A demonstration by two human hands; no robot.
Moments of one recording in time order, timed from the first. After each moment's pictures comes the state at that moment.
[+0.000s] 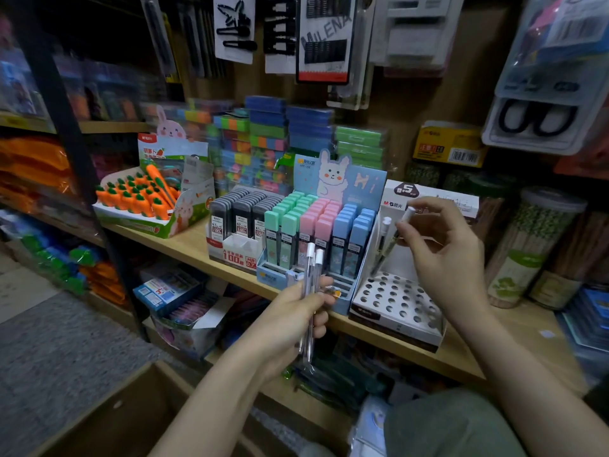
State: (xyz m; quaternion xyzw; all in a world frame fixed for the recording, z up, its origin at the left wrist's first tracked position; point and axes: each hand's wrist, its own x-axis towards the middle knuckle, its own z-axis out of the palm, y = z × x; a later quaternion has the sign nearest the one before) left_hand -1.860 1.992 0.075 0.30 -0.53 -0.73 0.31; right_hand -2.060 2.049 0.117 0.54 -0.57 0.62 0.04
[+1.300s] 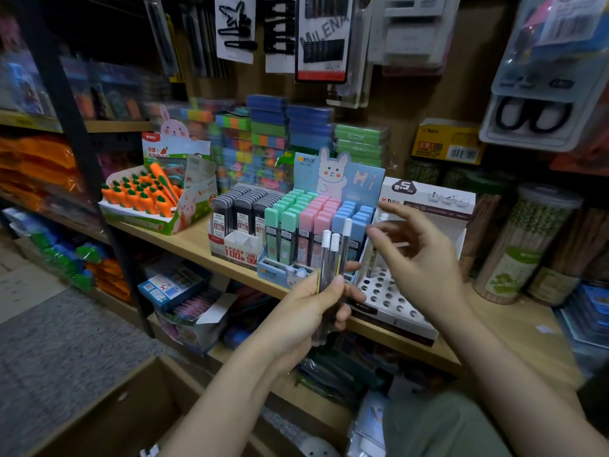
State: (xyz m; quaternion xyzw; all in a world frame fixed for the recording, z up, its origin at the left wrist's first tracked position) left_hand -1.867 2.008 0.085 0.21 -0.59 -0.72 0.29; right_hand -2.033 2.053 0.118 0.55 -0.57 0.61 -0.05
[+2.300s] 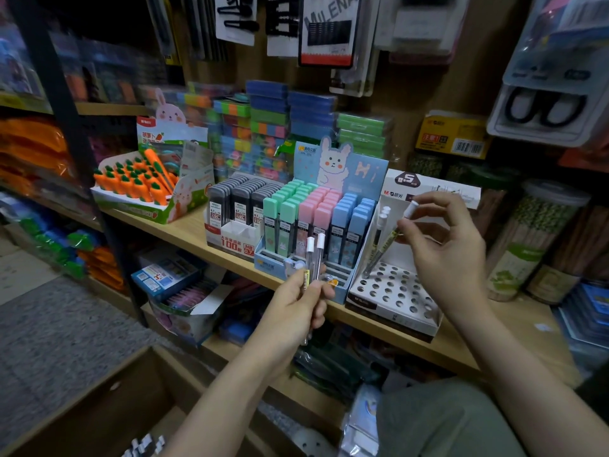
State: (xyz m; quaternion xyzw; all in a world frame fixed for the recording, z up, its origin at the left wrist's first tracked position) left_hand -1.865 1.999 0.052 0.30 -0.61 -0.64 0.37; right_hand -2.058 2.052 0.113 0.55 -0.53 0.64 0.04
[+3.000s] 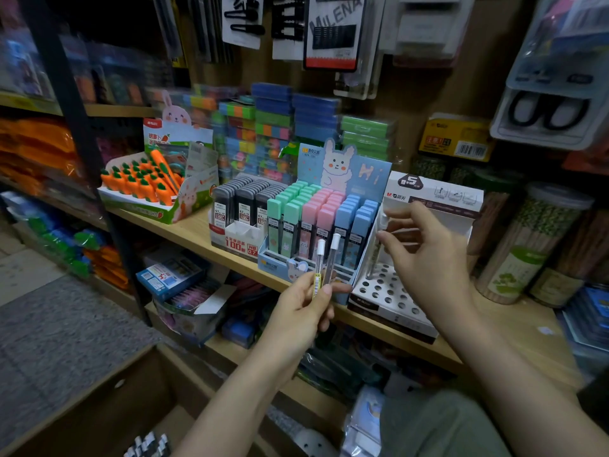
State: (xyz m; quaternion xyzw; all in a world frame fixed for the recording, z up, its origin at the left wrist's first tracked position) left_hand -1.864 2.008 0.054 0.30 -0.63 -0.62 0.37; right_hand -2.040 2.051 0.113 0.58 -0.62 0.53 0.10
